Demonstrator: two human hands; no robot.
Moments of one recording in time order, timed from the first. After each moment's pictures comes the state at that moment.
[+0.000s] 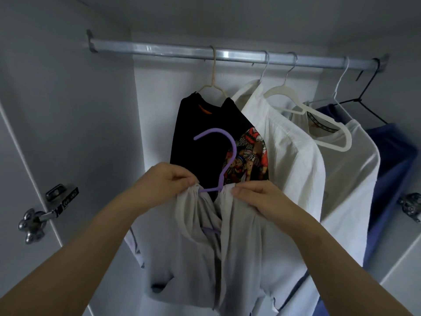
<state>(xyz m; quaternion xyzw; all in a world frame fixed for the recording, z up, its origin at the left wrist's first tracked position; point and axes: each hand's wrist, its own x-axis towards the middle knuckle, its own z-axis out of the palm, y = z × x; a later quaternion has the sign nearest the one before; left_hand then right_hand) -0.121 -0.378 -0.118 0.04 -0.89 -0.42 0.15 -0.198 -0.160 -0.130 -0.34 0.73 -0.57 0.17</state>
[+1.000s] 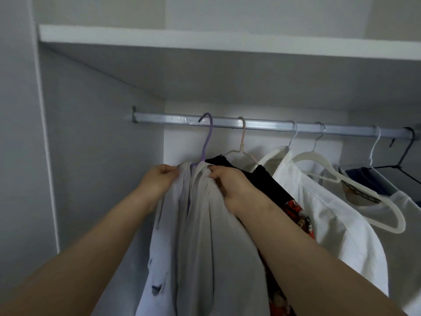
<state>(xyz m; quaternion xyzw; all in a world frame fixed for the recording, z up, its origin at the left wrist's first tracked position) -0.184 -0.482 -0.039 0.18 -0.76 -0.53 0.33 -0.223 -0.328 -0.011 -0.16 0.56 -0.77 0.26</state>
